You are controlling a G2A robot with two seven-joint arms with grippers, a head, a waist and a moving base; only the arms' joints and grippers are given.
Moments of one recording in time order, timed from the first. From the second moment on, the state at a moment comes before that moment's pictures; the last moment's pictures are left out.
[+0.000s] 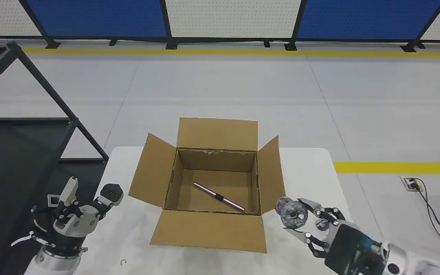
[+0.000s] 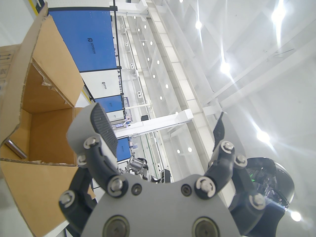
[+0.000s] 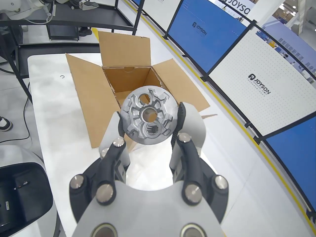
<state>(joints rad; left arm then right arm) 1.51 -1.13 -1.83 -1.97 -0.75 -0.20 -0.50 -1.36 -1.07 1.66 -2.35 -1.04 -0.76 0.54</state>
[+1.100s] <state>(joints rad) 1.51 -1.13 -1.83 -1.97 -0.75 -0.20 -0.50 -0.72 -1.16 0.98 -2.02 -0.96 -0.21 0.84</state>
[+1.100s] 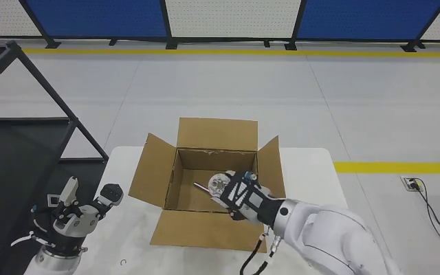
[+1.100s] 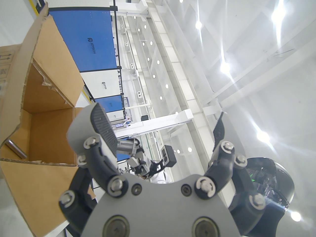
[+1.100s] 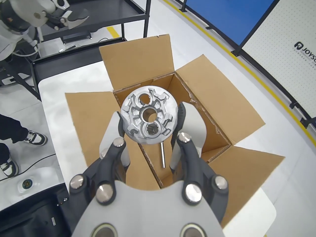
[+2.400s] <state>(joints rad) 1.51 -1.13 -1.83 -1.97 -0.75 -0.20 -0.50 -0.33 -1.38 0.63 -1.26 -0.84 0.16 0.78</state>
